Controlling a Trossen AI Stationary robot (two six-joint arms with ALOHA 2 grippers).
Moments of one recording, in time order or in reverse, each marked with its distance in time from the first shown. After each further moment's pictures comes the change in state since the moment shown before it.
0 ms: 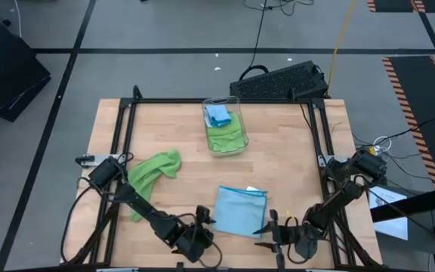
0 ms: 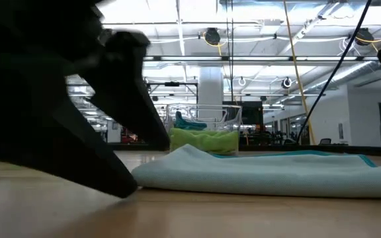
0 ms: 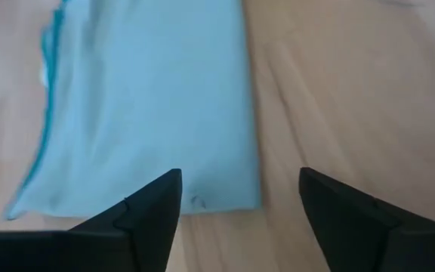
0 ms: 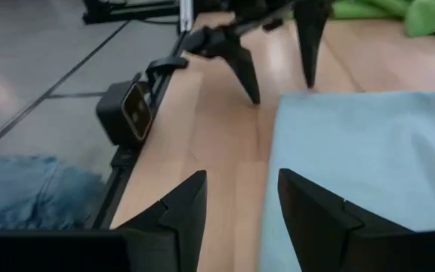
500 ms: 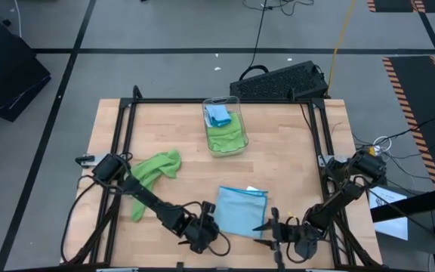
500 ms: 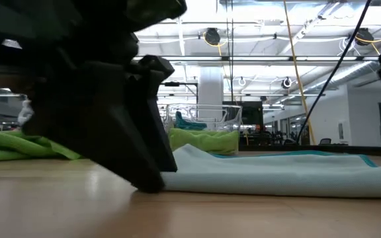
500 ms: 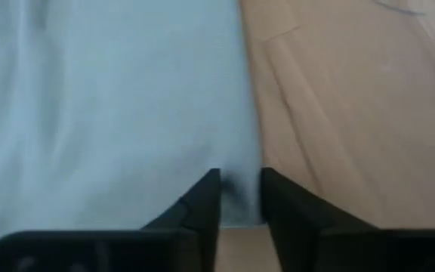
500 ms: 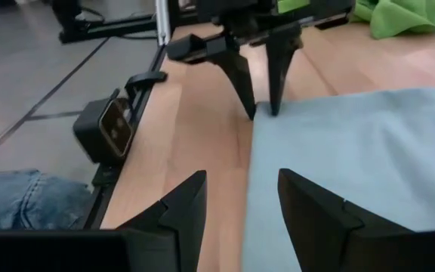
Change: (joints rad) left arm 0.108 -0.003 0.003 -0.018 0.229 0.017; right arm 0.002 0.007 0.000 -0.005 0.079 0.065
